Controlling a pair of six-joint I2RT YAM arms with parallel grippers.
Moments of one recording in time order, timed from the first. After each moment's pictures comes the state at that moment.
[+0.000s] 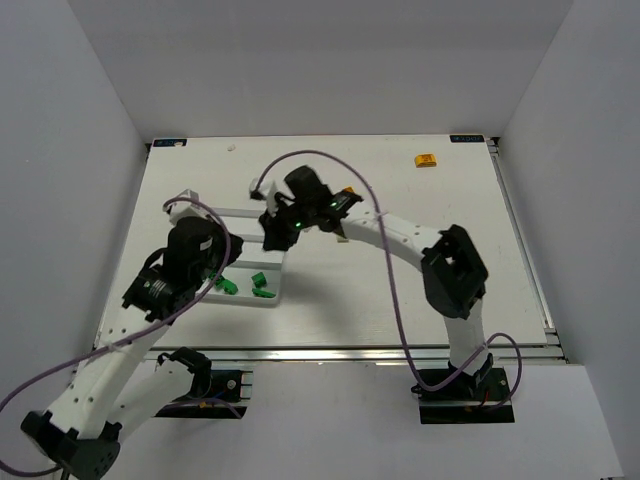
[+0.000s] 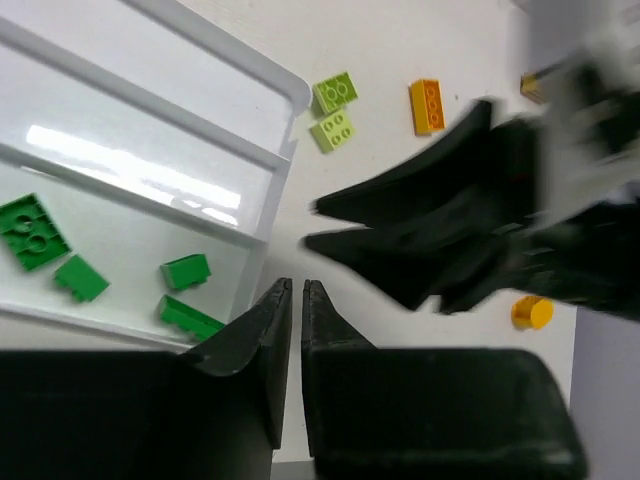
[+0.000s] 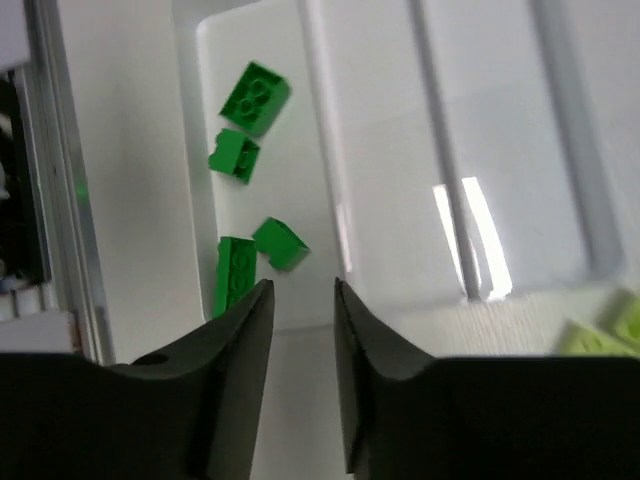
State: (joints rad) left arm -0.49 0.78 0.92 -0.66 -0.30 -0.84; right arm 0.90 2.03 1.70 -0.34 -0.54 -0.18
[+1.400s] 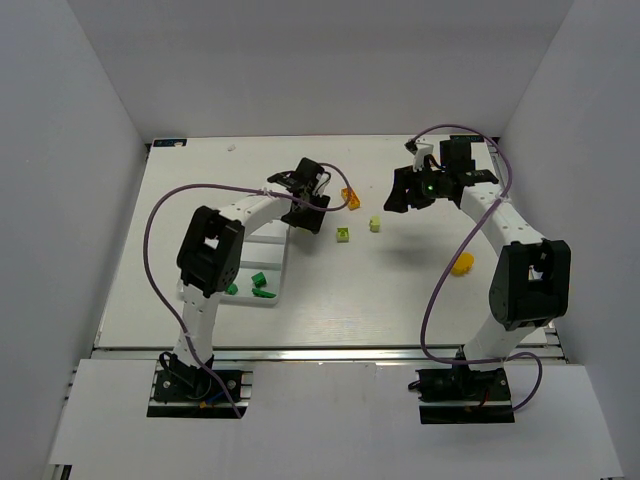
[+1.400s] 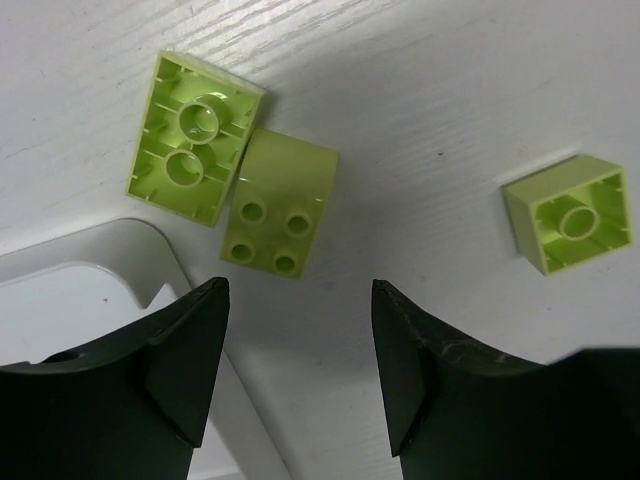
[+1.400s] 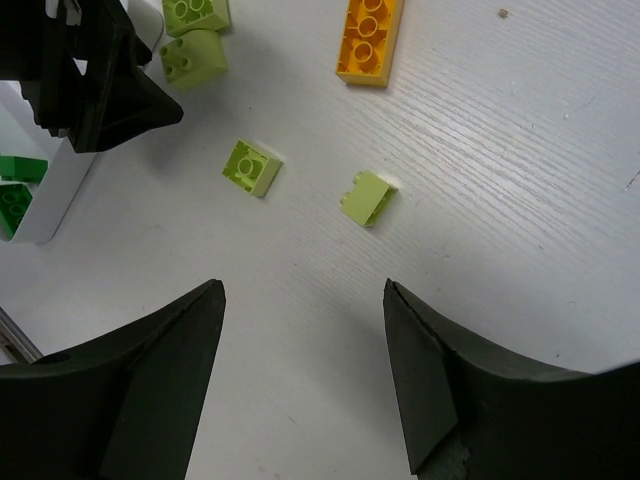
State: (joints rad) left arm -0.55 2.13 1.68 -0.63 -0.06 -0.13; right arm 0.16 1.68 1.35 -0.51 -0.60 -0.11
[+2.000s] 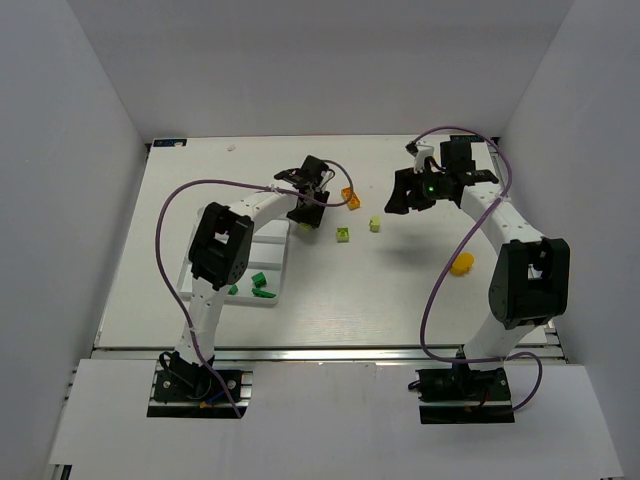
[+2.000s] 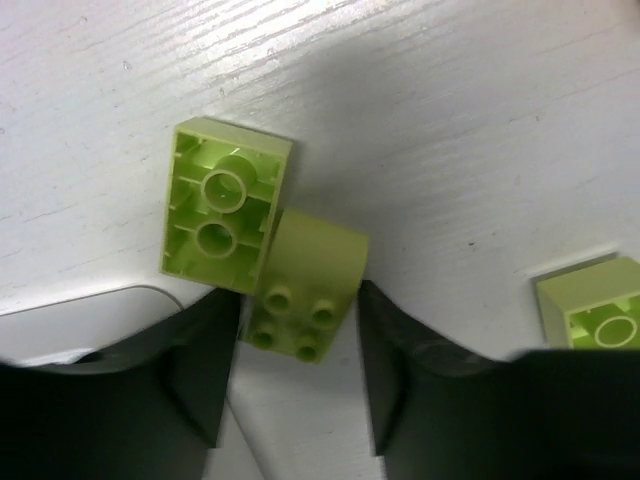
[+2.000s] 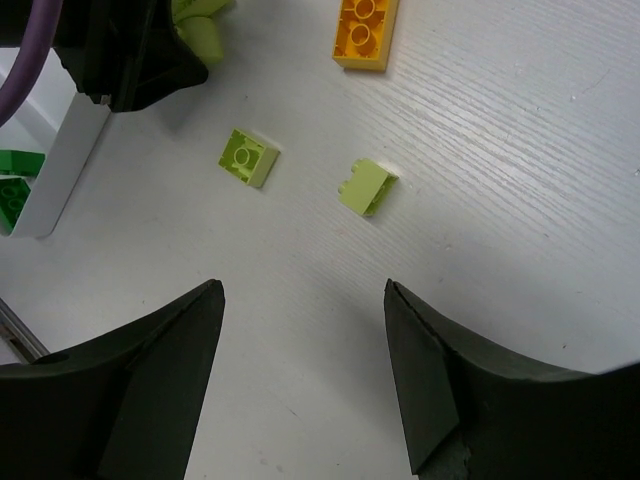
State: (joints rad) left arm -0.55 2.26 1.81 -0.64 -0.13 -0.14; right arm 0.15 1.69 1.35 -0.53 -0.60 -0.11
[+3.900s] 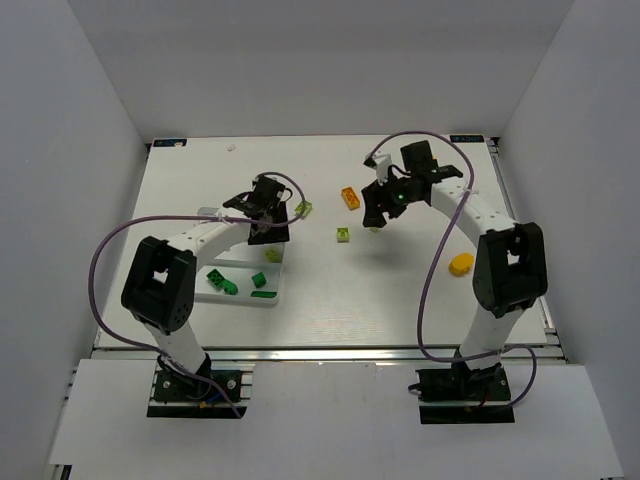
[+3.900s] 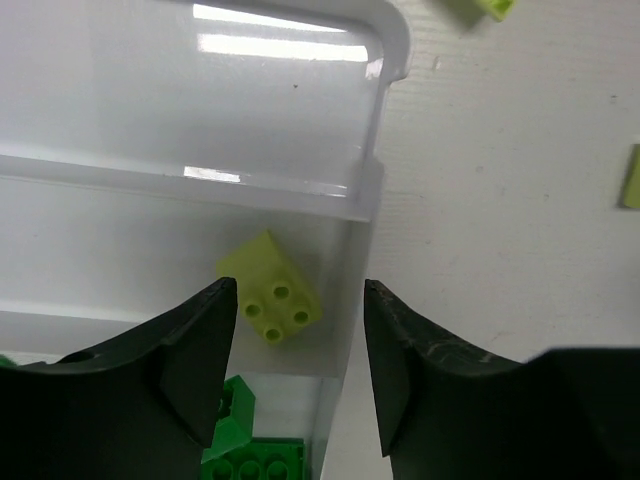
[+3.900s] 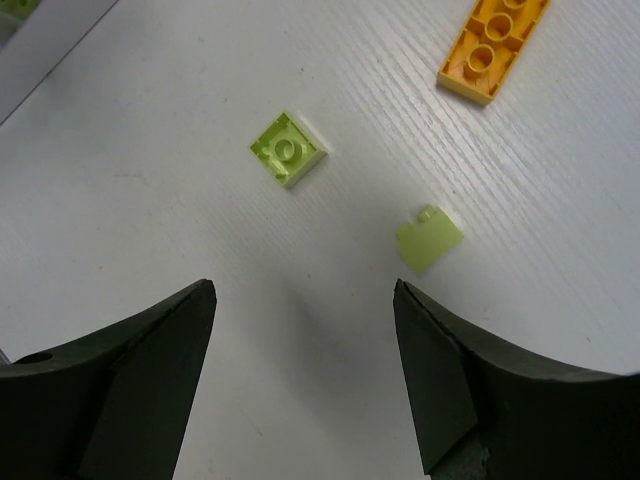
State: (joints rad) left arm -0.46 1.72 1.19 -0.50 -0.20 -0.47; right arm 0.32 1.79 1.43 -0.61 -0.55 -0.36
